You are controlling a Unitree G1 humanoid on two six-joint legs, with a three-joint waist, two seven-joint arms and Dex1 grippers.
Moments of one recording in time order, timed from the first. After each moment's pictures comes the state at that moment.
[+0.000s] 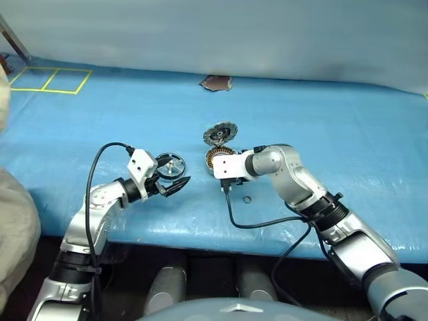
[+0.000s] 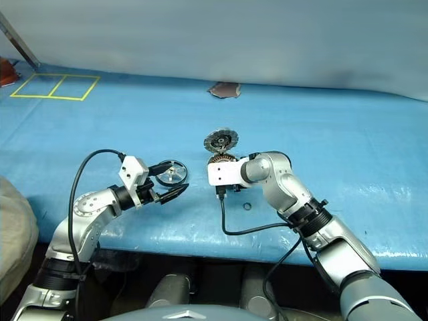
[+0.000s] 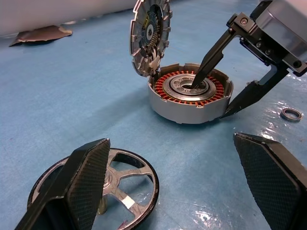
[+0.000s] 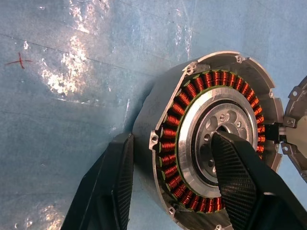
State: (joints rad) left arm -0.15 0.49 -0.05 -0.12 -0.33 0.32 -0.76; right arm -0.65 -0.48 0.57 0.03 -0.47 0.36 1.02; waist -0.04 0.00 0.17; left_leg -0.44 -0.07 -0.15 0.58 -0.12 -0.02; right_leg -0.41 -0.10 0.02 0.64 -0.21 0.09
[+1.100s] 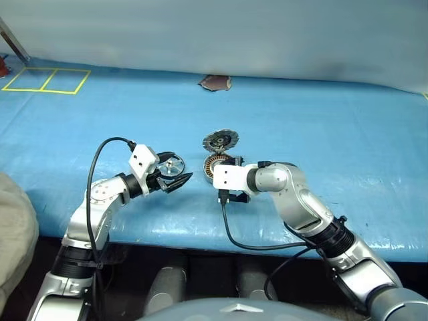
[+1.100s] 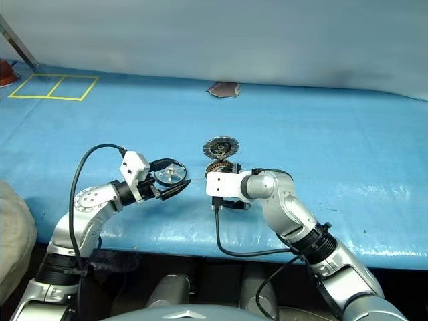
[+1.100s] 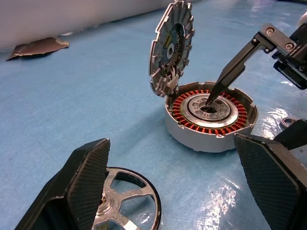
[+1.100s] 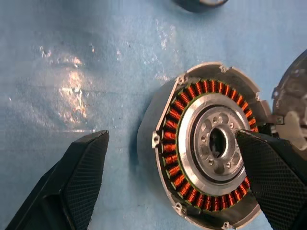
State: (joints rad) left arm -0.19 0.49 -0.05 -0.12 -0.32 0.32 -0.77; right arm -0.48 -0.46 0.52 -0.26 -0.44 0.56 0.96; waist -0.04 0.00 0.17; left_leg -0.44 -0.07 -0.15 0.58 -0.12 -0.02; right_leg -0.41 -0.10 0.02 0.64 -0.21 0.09
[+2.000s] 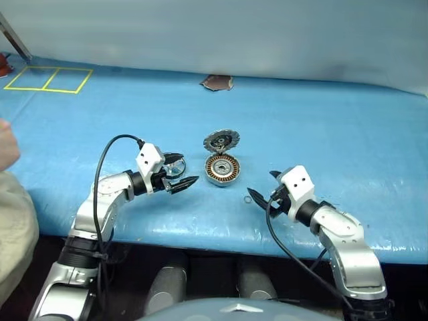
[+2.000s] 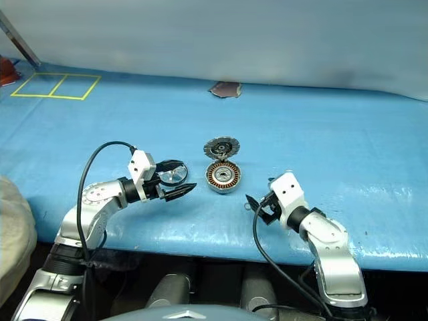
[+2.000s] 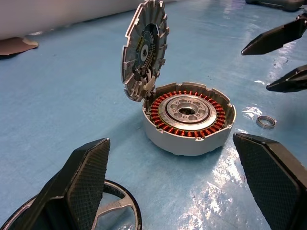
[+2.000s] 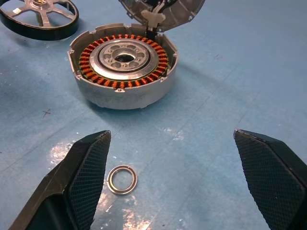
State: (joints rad) left arm -0.27 0.47 -0.09 -0.01 -0.32 0.29 -0.91; right arm 0.13 -0.30 -0.03 -0.53 0.02 0.60 0.62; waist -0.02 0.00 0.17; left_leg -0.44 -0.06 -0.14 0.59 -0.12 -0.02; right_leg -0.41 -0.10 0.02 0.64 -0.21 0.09
